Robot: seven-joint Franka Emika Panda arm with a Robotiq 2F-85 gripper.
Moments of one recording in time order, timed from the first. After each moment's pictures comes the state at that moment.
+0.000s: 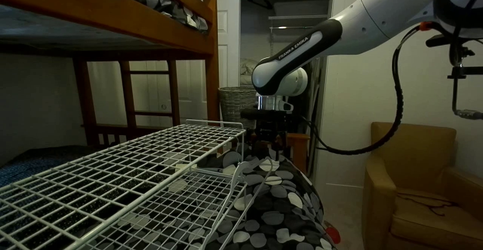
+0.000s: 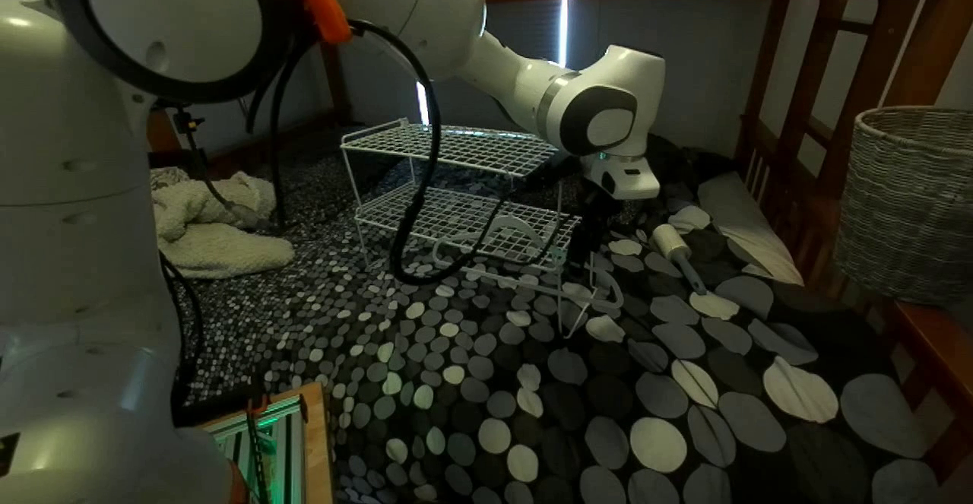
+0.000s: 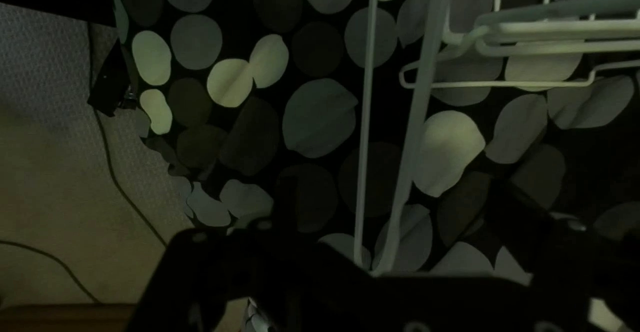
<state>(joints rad) 0.08 0.26 0.09 -1.86 0.09 2.06 1.07</state>
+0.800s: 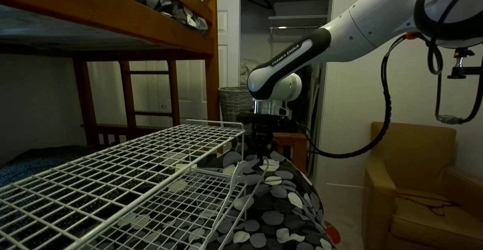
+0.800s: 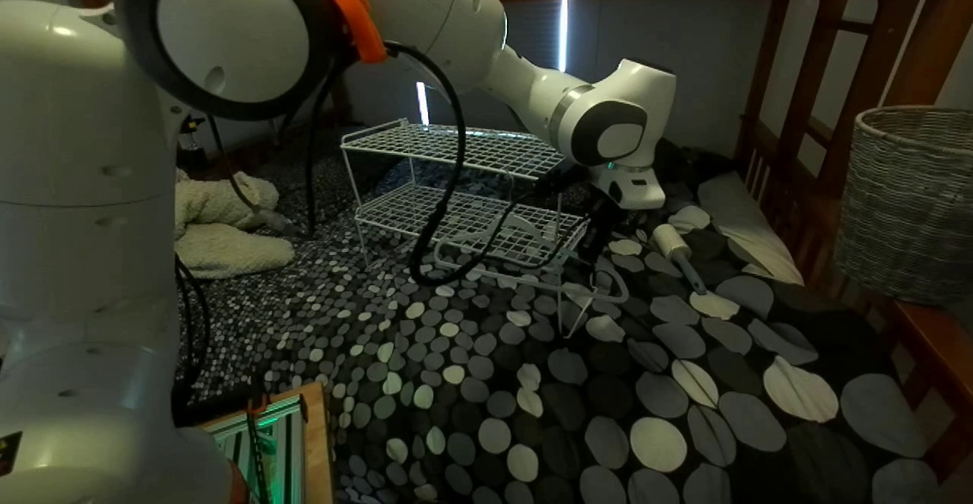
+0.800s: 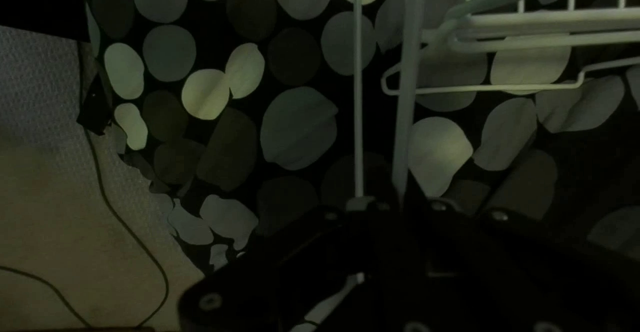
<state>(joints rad) 0.09 0.34 0.08 -1.79 0.13 2.06 1.07</state>
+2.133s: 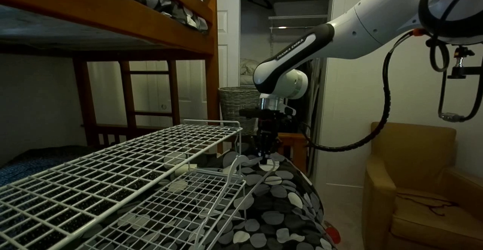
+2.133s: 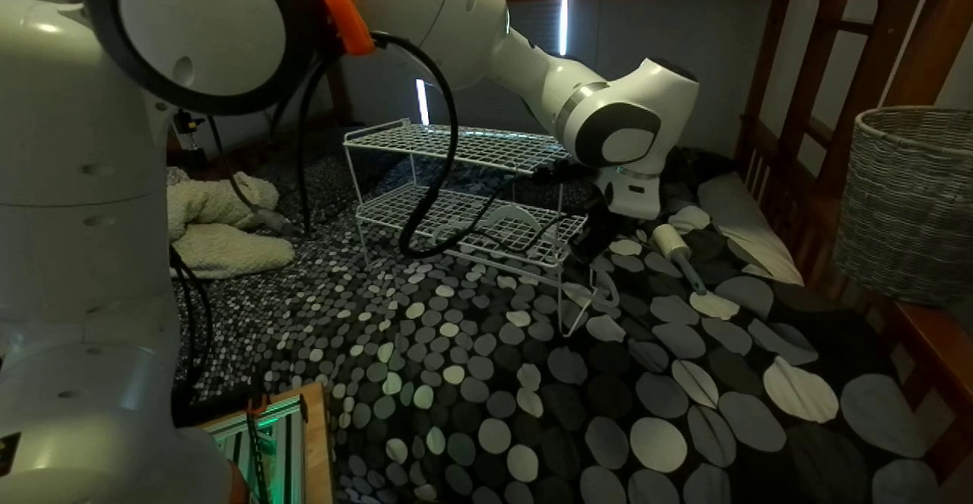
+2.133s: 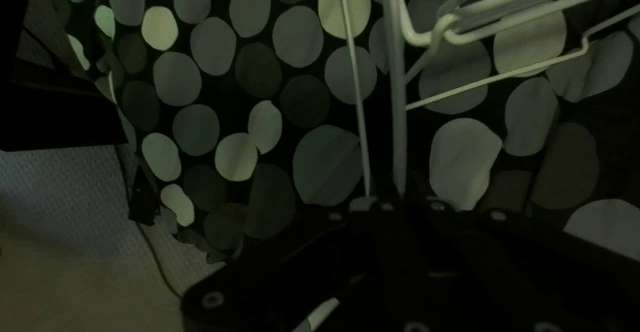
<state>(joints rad) 0.08 0.31 0.04 -1.81 0.26 2.00 1.25</state>
